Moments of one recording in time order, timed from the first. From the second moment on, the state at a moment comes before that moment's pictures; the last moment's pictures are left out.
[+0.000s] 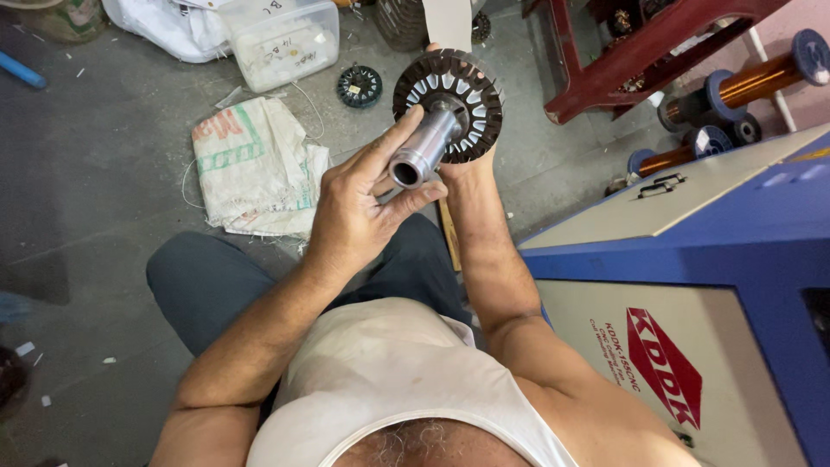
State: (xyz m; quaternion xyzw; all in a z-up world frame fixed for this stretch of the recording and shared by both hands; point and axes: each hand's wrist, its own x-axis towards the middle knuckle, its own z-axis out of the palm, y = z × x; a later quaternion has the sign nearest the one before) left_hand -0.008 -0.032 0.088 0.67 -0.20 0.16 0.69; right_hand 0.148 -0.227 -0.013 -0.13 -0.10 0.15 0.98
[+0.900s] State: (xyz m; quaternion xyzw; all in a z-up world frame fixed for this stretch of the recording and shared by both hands) left_hand -0.006 -0.022 0.053 0.80 -0.18 0.10 0.57; right_hand 0.077 -0.215 0.095 -0.54 -0.36 0.02 0.76
